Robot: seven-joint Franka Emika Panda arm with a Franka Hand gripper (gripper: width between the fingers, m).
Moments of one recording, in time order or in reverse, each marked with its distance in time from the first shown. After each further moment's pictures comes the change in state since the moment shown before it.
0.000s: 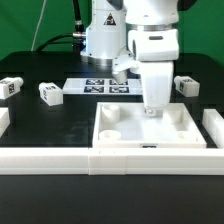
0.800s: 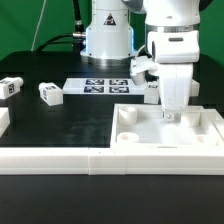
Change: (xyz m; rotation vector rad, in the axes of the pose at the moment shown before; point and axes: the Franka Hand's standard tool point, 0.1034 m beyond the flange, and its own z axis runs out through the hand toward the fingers) arm 0.017 0.005 0.001 0.006 -0.002 0.034
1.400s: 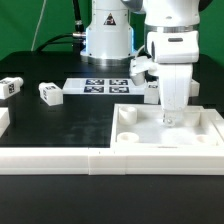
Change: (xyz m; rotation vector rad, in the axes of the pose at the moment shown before) arm -0.001 0.000 0.000 0.001 0.000 0.001
